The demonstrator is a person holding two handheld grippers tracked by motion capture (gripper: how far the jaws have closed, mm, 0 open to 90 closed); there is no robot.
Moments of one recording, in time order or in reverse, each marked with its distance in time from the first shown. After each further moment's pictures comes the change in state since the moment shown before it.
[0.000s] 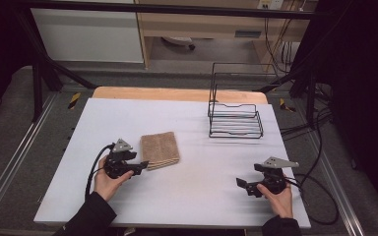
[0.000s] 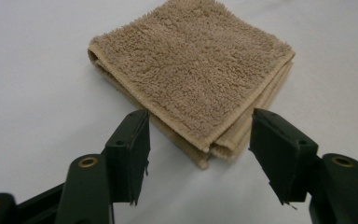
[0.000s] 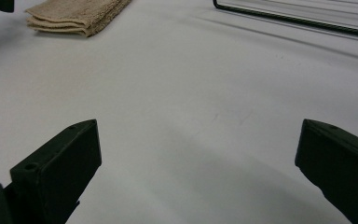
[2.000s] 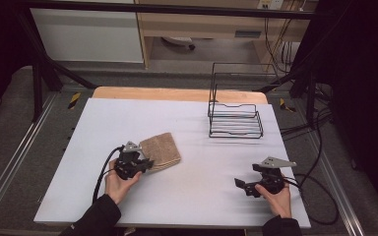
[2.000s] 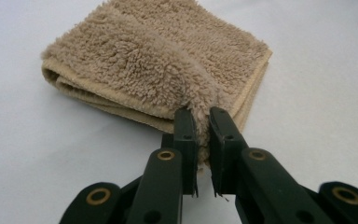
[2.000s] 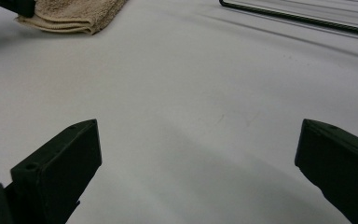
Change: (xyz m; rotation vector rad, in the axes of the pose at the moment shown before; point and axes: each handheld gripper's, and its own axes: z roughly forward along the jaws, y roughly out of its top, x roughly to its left) left arm -0.023 0.001 0.011 0.020 -0.054 -0.075; right arm 0.003 0.001 0.003 0.013 0.004 -0.013
